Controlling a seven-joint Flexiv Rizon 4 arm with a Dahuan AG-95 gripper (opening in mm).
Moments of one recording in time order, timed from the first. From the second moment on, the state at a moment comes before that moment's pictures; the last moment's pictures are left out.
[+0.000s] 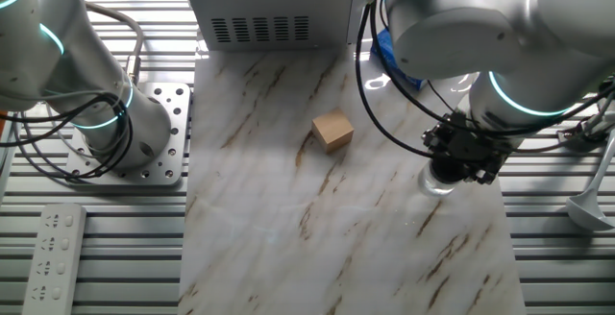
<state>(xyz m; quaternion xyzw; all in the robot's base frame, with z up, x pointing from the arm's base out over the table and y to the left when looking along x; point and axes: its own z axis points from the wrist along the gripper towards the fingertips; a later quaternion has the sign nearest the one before) 0.604 -0.102 0.099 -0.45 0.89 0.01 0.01</state>
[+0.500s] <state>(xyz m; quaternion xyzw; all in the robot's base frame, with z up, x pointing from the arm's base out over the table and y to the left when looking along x) 0.604 -0.102 0.099 -0.51 0.86 0.00 0.02</state>
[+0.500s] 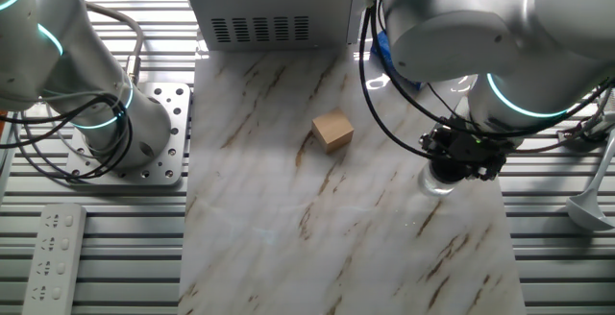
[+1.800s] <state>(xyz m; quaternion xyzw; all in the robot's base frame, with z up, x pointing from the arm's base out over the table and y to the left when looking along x) 0.605 -0.101 0.099 -0.55 0.83 0.00 0.00</state>
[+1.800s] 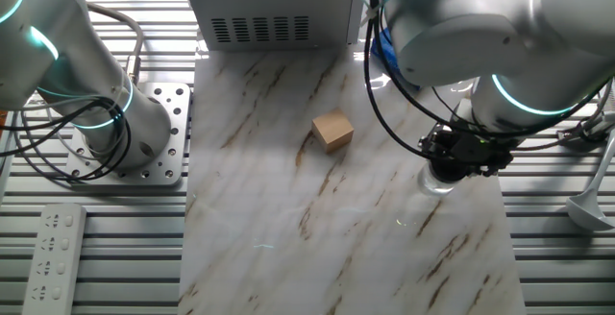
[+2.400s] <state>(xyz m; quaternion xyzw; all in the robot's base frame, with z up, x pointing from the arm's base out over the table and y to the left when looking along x) 0.607 -0.101 0.100 -0.56 0.83 0.00 -0.02</state>
